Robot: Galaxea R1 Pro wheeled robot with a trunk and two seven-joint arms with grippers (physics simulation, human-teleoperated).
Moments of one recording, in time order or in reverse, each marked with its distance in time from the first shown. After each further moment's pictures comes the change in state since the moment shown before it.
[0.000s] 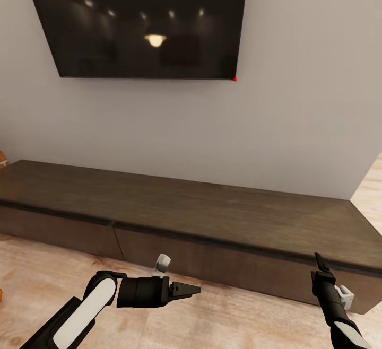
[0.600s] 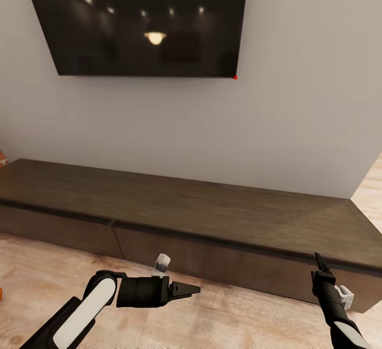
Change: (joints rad) left arm 0.000 0.001 0.002 0.000 -0.001 0.000 0.000; right arm 0.000 0.000 0.000 0.000 0.000 -0.002 -0.002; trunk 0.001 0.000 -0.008
